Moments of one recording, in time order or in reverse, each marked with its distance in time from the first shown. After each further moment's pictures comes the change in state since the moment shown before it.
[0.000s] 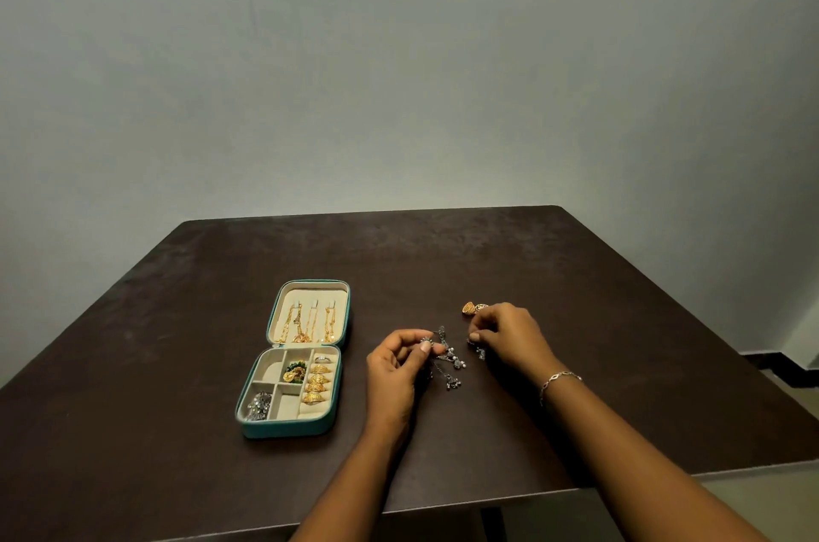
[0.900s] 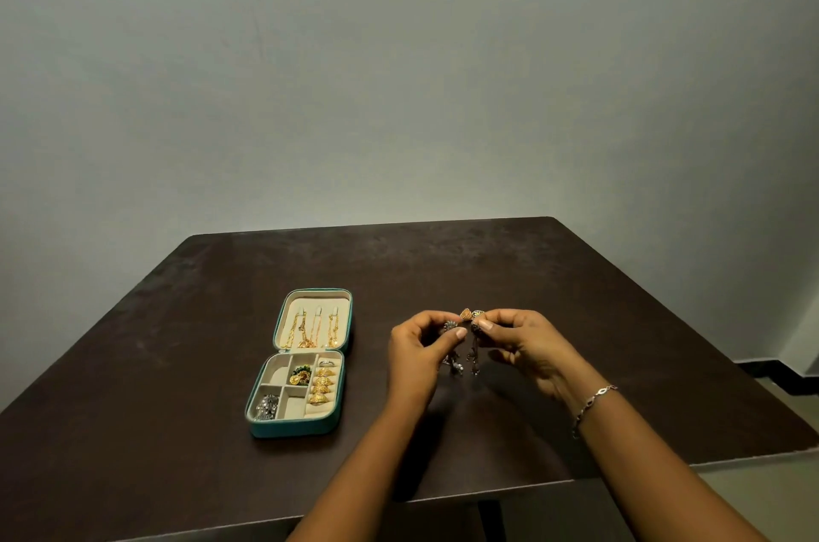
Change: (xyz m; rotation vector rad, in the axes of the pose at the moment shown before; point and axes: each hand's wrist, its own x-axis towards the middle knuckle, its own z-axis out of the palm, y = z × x) left_hand -0.008 0.044 0.032 0.238 -0.124 0.190; right_hand -0.049 -0.029 -0.036 0.993 -0.158 0.160
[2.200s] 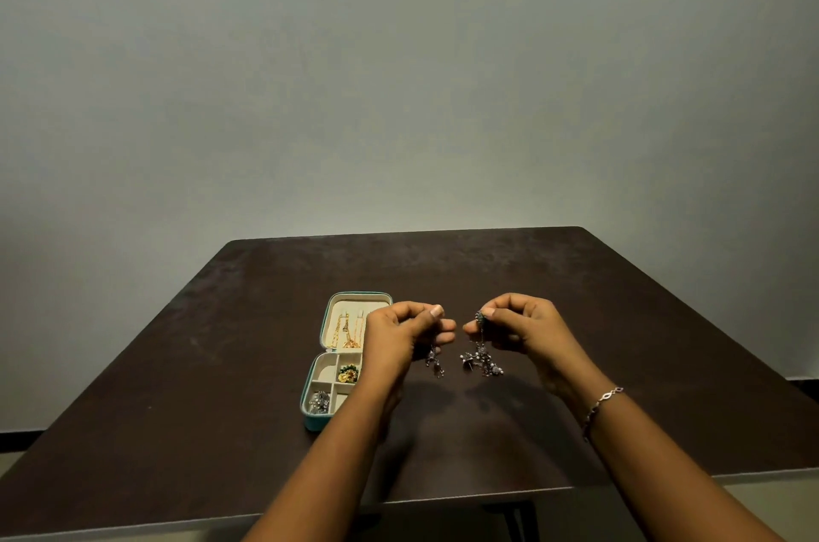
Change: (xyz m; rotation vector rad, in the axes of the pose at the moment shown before) left_hand 0.000 0.044 -0.064 -0.165 0.029 -0.256; right_hand -0.018 -0.023 0.051 -0.040 0.012 -0.204
